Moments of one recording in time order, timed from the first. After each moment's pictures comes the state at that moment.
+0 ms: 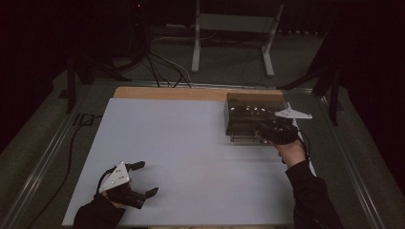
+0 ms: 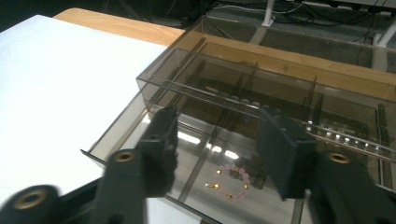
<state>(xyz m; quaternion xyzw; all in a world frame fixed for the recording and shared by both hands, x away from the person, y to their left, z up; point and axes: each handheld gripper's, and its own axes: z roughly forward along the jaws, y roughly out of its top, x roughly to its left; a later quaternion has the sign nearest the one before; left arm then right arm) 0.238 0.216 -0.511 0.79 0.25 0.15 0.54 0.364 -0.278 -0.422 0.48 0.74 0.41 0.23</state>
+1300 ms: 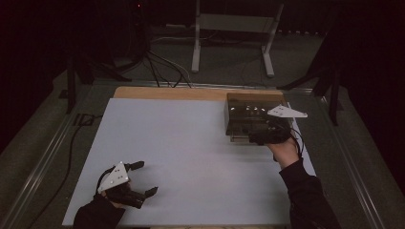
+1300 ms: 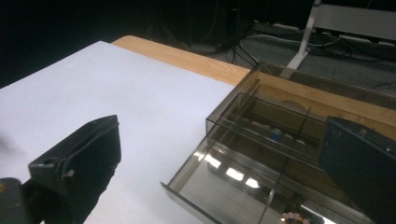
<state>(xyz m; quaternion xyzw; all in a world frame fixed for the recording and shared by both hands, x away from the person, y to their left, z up) 0.236 0.218 -0.510 0.79 0.25 0.15 0.54 0.352 -0.247 -0.399 0.42 0.75 0.47 0.21</state>
